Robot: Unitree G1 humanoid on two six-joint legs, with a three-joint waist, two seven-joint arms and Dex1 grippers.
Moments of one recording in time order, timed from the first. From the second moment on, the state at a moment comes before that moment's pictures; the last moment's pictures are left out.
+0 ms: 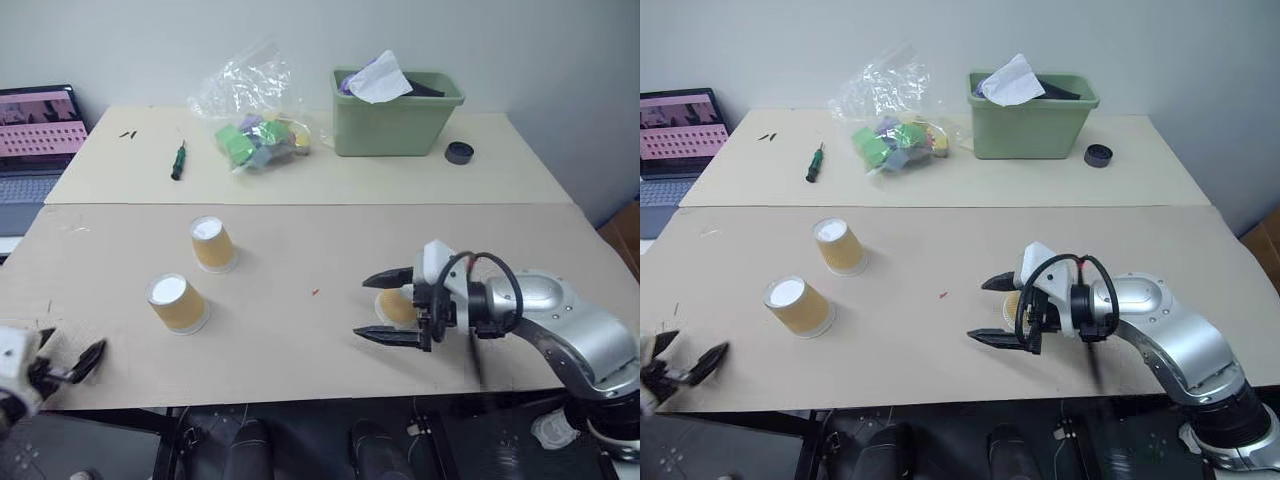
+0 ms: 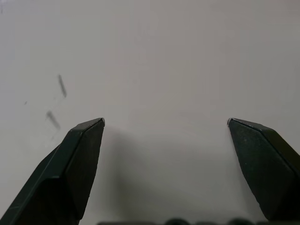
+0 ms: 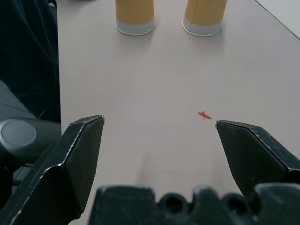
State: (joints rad) left arm 0.45 0.82 0.65 0.06 -0.43 0.14 -0.79; right arm -0.38 -0.82 0.14 -0.51 0.59 0.66 0.91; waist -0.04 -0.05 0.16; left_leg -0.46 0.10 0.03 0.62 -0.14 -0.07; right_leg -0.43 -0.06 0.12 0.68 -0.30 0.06
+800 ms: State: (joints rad) left arm 0.11 0.84 0.36 -0.34 -0.51 0.38 -0.88; right arm -0.37 -0.77 0.13 -0.47 0.56 0.66 0.91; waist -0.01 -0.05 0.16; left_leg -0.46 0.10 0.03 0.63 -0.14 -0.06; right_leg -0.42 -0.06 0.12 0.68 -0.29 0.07
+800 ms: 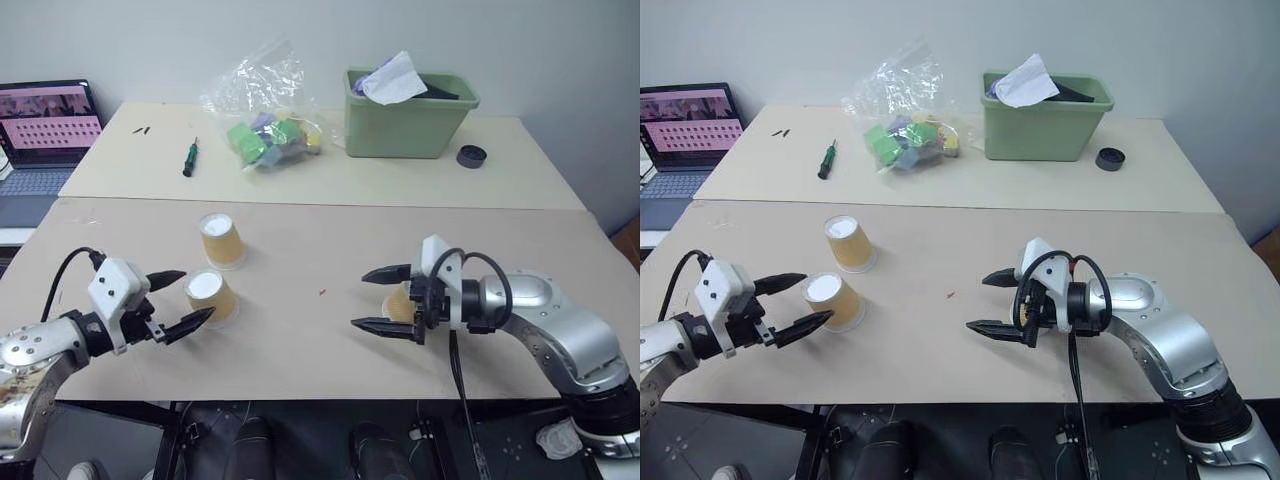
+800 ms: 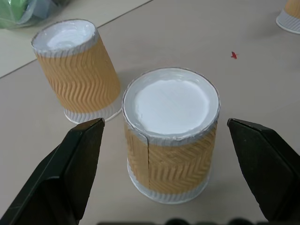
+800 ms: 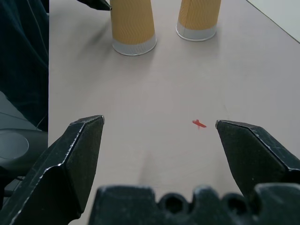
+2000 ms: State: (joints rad) left arm -0.34 0.52 -0.10 -0.23 -0.39 0.44 -0.77; right arm -0.53 -0.74 -0.13 -0.55 0.76 0.75 0.78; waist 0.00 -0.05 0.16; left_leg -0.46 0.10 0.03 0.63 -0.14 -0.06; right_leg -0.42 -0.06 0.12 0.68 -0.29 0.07
